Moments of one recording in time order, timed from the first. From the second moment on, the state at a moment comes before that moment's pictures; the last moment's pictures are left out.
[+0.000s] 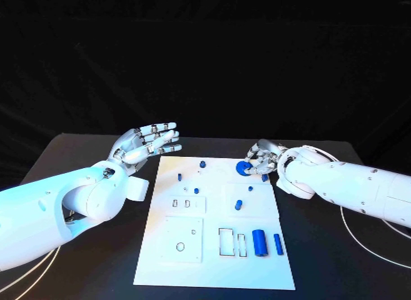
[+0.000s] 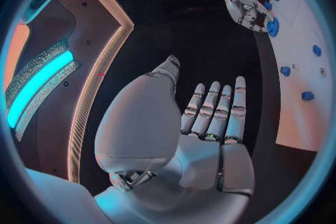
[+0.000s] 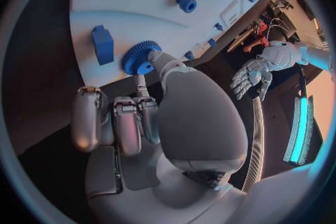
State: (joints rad) left arm 1.15 -0.92 0.03 1.61 -0.08 -0.28 0.46; left_hand 1.45 -0.16 0.19 0.30 0.05 0.66 0.18 0.16 0.11 0.78 0.24 0.07 0.06 0.63 0.22 0.13 0.11 0.14 0.72 0.29 0.17 0.07; right arm 1.27 -0.67 -0.16 1.21 -1.13 -0.34 -0.20; right_hand 1.43 -0.18 0.33 0.18 0.28 0.93 0.15 0.28 0.37 1.47 0.06 1.52 1.31 1.46 -0.01 1.55 1.31 0.08 1.42 0.10 1.37 1.31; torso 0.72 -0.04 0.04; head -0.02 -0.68
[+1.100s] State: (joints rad) left arm 1.15 -0.91 0.03 1.60 -0.08 -0.27 0.45; left_hand 1.45 -0.16 0.19 0.30 0.05 0.66 0.18 0.15 0.11 0.78 0.24 0.07 0.06 0.63 0.22 0.13 0.11 0.14 0.72 0.29 0.17 0.07; right arm 1.27 -0.59 -0.16 1.40 -1.44 -0.53 -0.29; right_hand 1.37 -0.22 0.39 0.19 0.30 0.96 0.14 0.28 0.37 1.47 0.05 1.52 1.31 1.46 -0.01 1.56 1.31 0.06 1.44 0.09 1.40 1.31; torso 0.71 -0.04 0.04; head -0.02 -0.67
